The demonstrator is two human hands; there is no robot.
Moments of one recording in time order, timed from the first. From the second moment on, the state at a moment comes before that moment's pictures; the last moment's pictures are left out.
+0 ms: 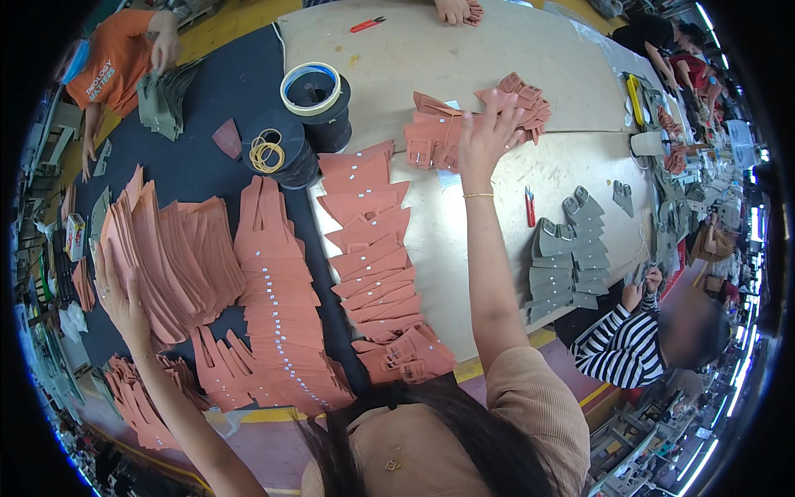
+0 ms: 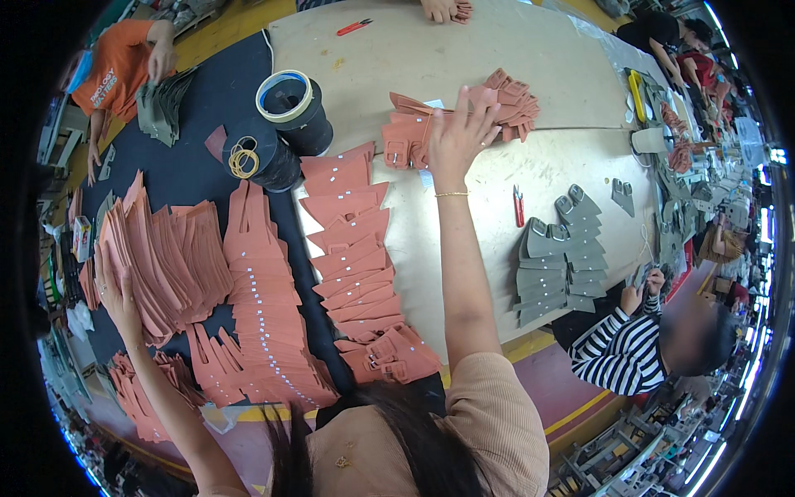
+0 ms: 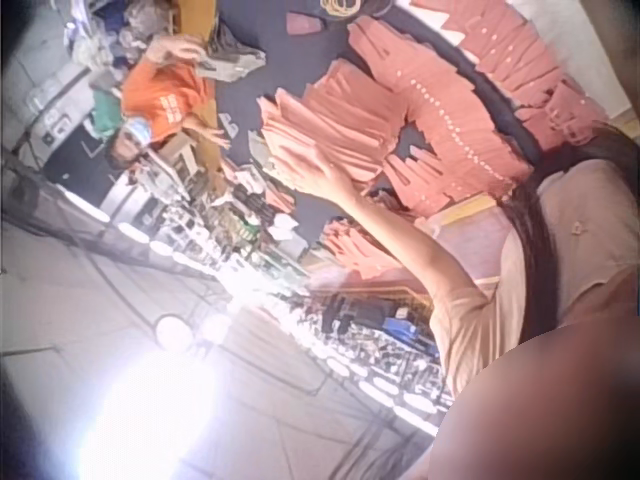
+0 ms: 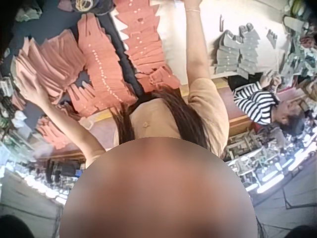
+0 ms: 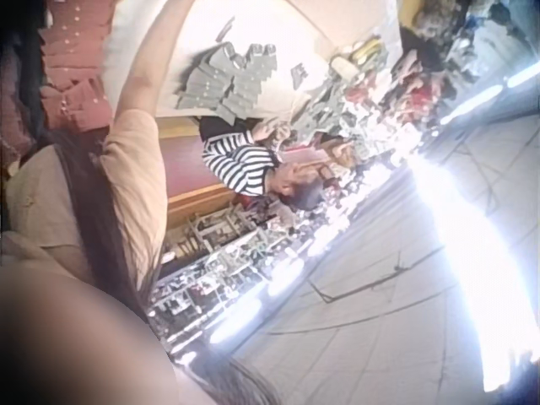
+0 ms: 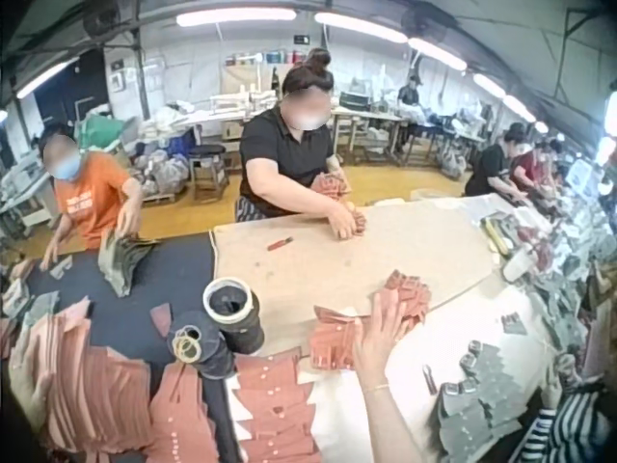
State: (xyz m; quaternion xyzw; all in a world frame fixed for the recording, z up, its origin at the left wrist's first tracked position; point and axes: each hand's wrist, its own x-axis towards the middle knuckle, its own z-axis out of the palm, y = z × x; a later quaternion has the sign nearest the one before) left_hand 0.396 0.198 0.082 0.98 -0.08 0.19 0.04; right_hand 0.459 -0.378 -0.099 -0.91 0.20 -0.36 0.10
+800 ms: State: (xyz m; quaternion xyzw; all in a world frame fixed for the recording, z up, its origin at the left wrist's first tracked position) left_hand 0.397 0.202 0.081 0.98 -0.09 0.19 0.03; right_hand 0.343 -0.314 -0.148 -0.94 0.22 -0.15 0.22
